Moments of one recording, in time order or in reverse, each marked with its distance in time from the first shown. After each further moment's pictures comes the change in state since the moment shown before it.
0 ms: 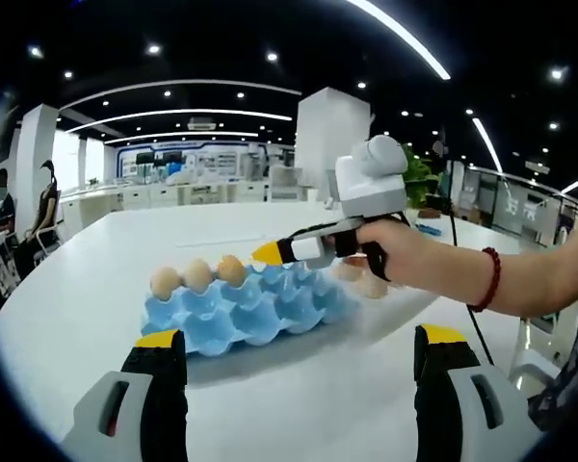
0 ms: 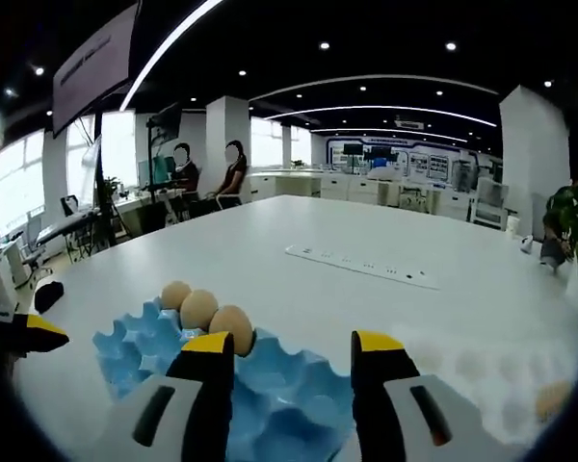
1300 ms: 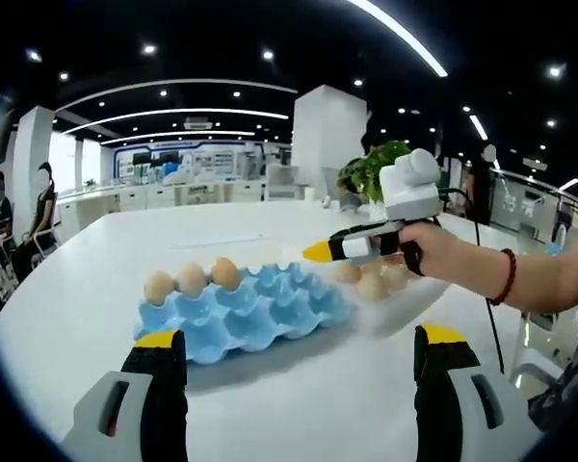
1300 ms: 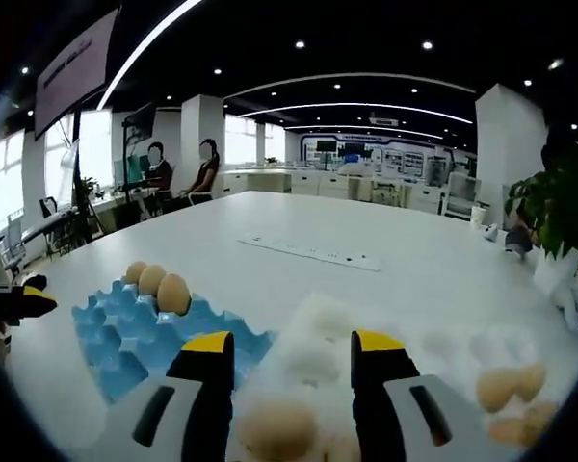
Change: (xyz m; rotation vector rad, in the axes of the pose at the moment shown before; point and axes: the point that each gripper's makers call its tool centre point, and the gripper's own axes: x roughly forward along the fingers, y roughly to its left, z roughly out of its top) left arm 0.009 -0.005 0.003 0.012 0.006 -0.016; right arm -0.045 -0.067 -0.022 0.015 0.026 -0.124
